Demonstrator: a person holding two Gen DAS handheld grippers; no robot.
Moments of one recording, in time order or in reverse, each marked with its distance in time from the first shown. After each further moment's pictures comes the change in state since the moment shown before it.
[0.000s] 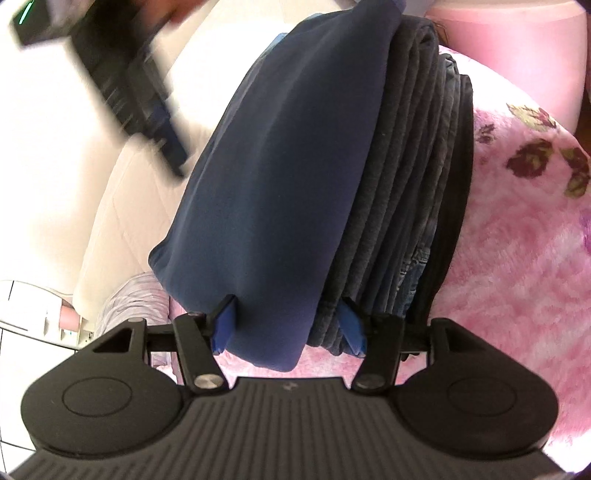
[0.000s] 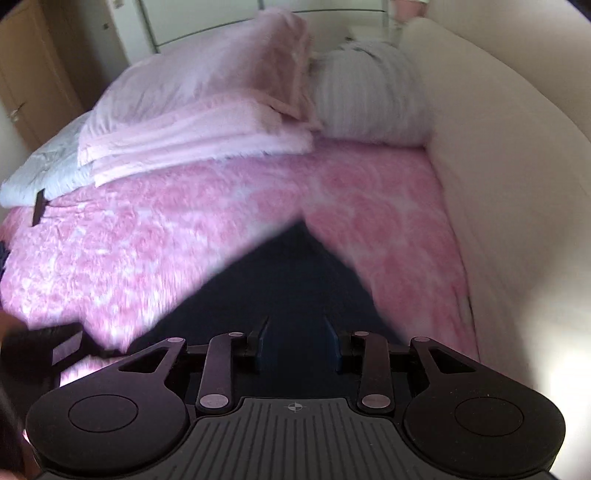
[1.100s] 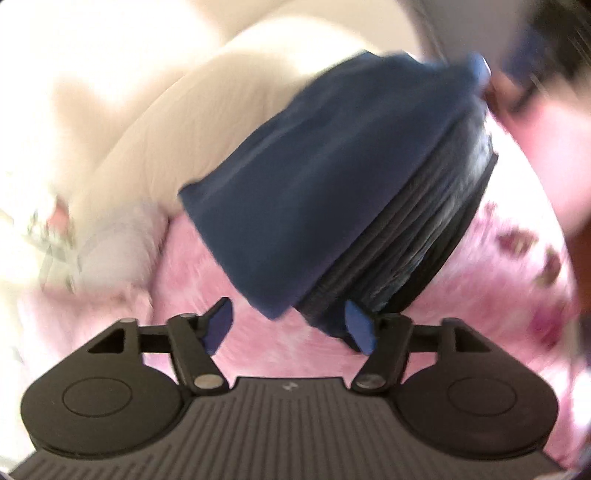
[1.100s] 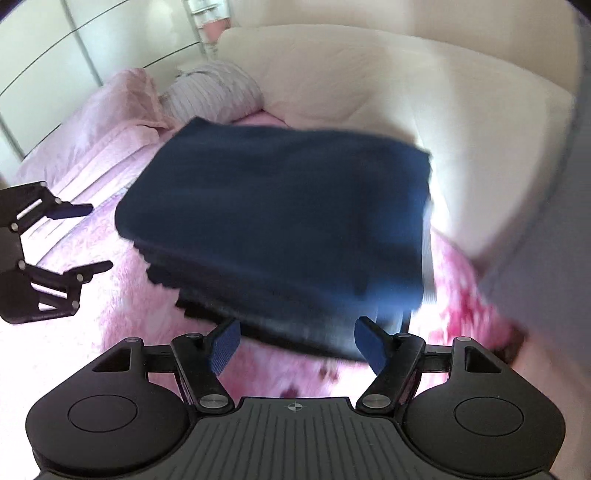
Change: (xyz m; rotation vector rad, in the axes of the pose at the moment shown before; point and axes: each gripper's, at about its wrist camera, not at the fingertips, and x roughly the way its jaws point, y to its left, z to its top) left arm -0.072 0.039 0.004 -0.436 0.105 -0.053; right arm -0.098 0.091 -0.223 0.537 -0.161 -0.278
